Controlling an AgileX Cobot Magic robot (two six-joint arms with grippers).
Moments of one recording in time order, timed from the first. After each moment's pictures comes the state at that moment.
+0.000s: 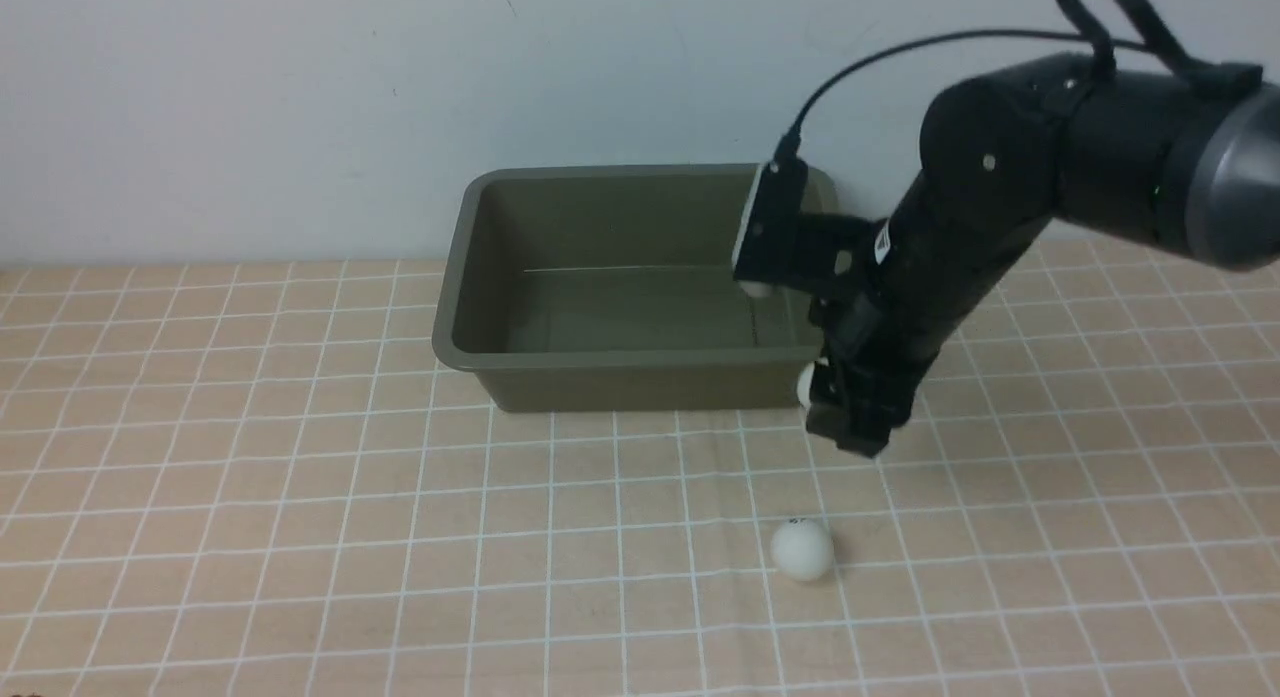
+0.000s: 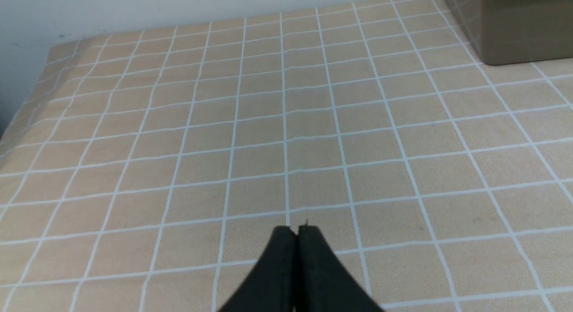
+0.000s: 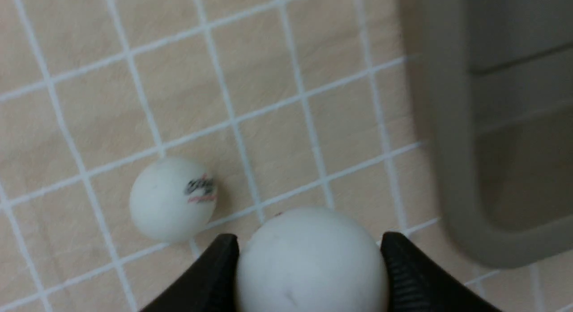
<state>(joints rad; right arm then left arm) 0.49 1.85 -1.51 0.07 1.00 -0.81 0.10 -0.01 0.02 -0.08 0.41 0.17</state>
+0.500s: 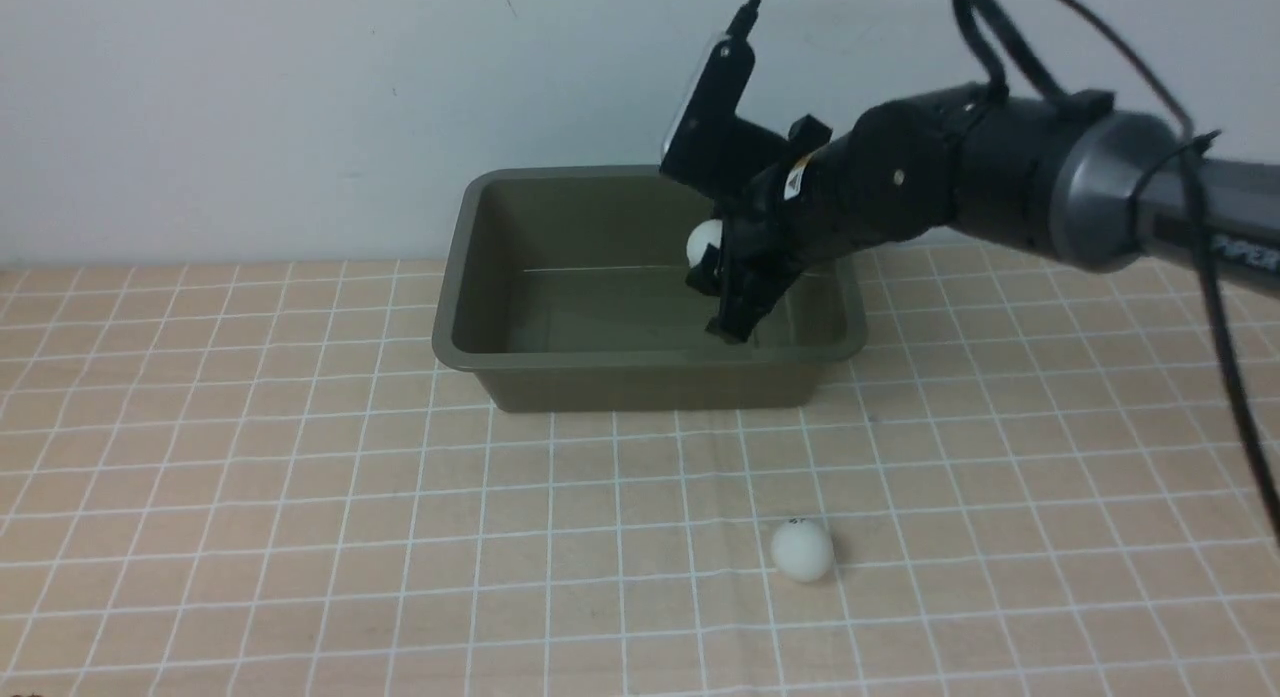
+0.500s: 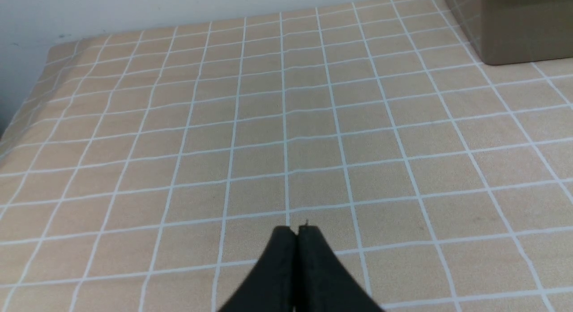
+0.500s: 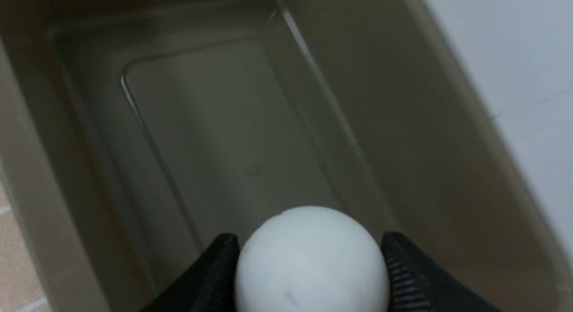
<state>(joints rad) 0.48 2.07 -1.61 0.13 0.50 -0.79 0.10 -0.01 0.02 -0.08 0.41 0.17</state>
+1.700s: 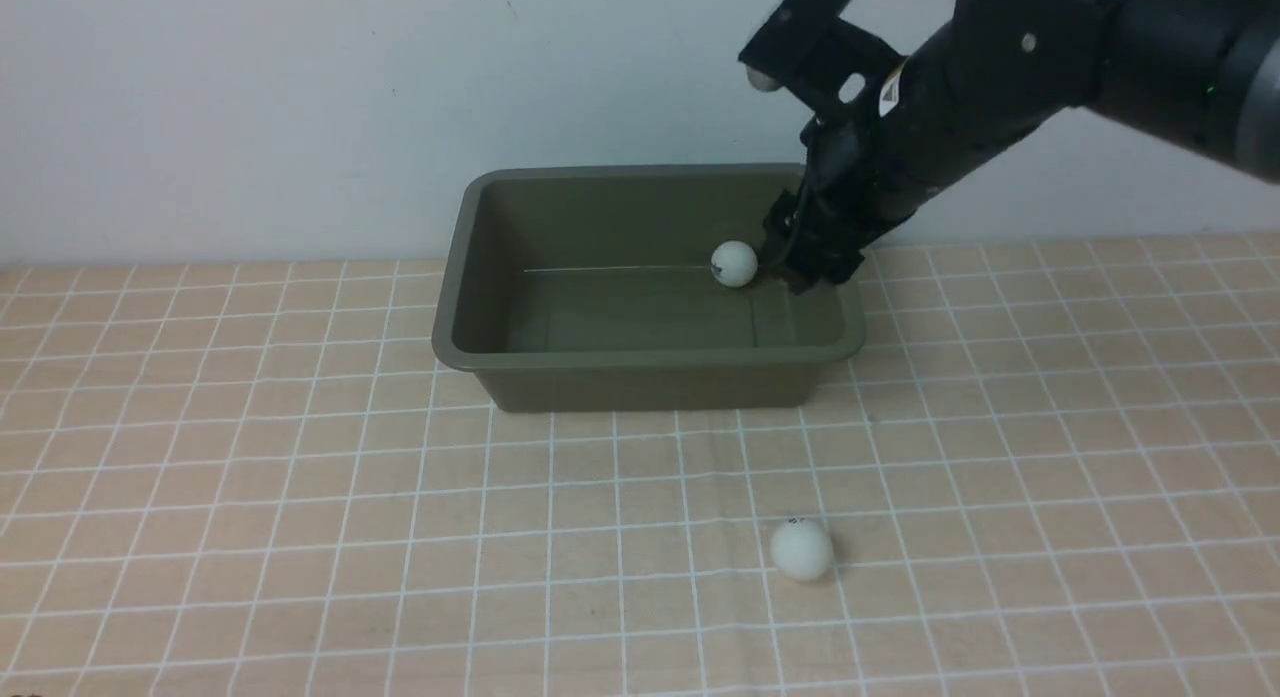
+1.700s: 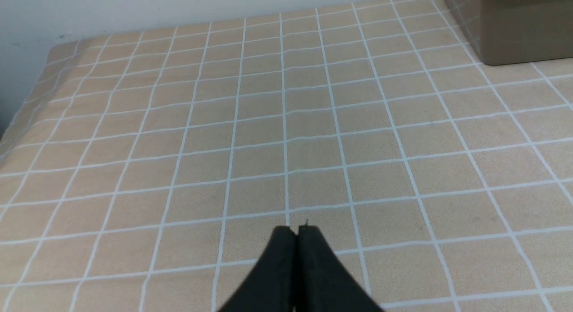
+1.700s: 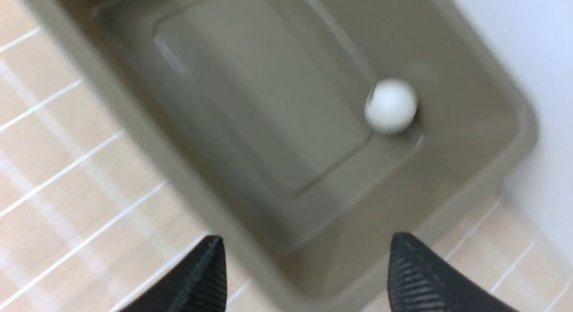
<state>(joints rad) 0.46 1.83 -1.64 0.05 0.93 -0.46 0.10 -0.01 0.02 -0.08 0.41 0.17</state>
